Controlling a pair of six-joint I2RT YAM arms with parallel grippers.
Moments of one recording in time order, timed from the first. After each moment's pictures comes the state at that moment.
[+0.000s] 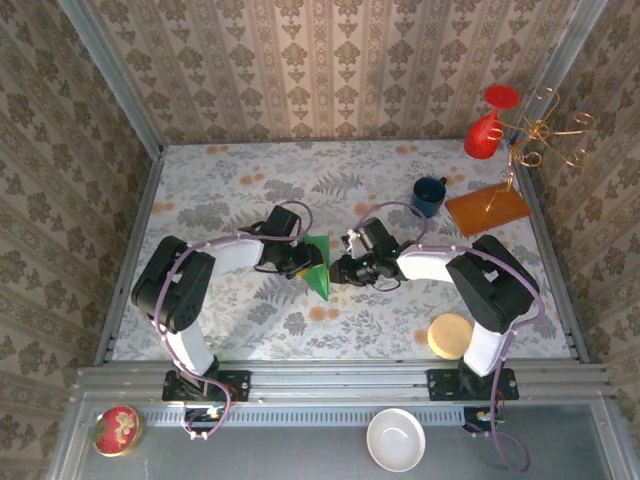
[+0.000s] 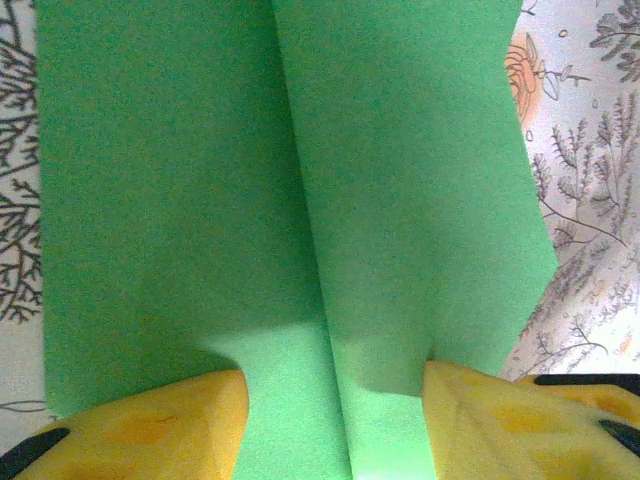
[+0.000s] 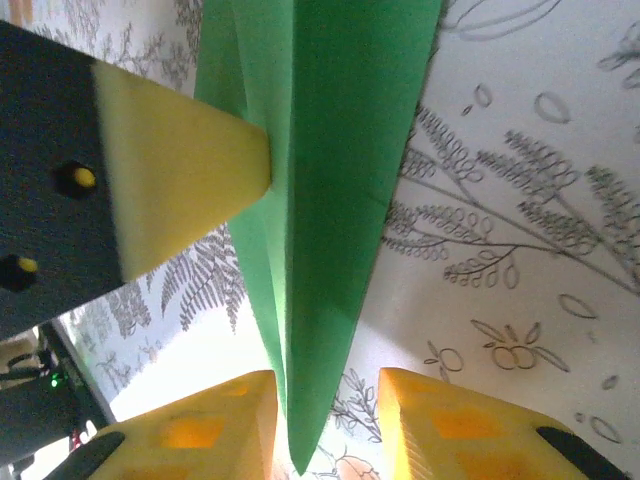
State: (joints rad) left arm -0.59 1.76 0.95 -0.30 0.38 -0.81; right arm 0.59 1.77 0.86 -0.02 -0.51 0.65
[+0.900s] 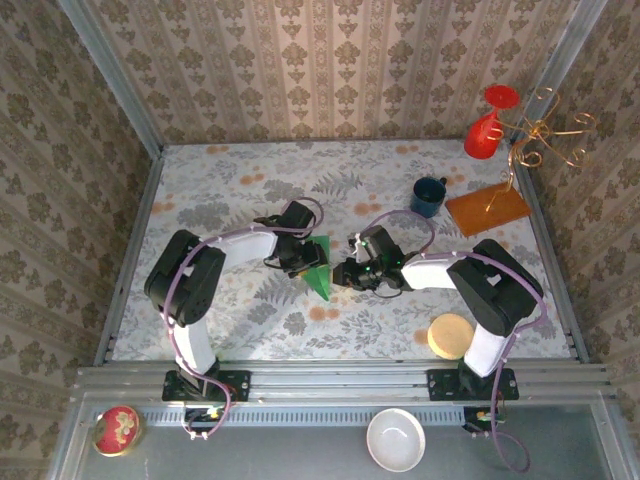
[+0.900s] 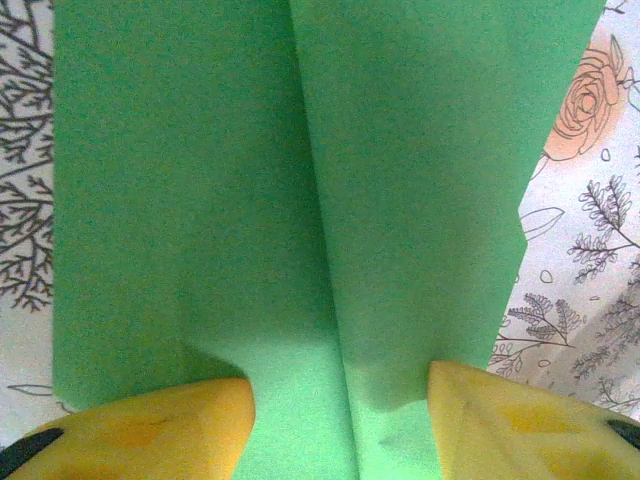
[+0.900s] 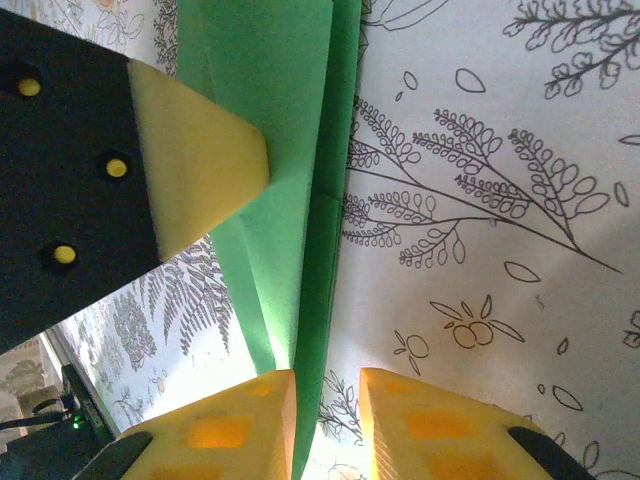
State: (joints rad) left arm -0.65 1.85 1.09 -0.49 0.24 -0.84; right arm 0.60 1.75 0.75 0.15 -0.48 0.79
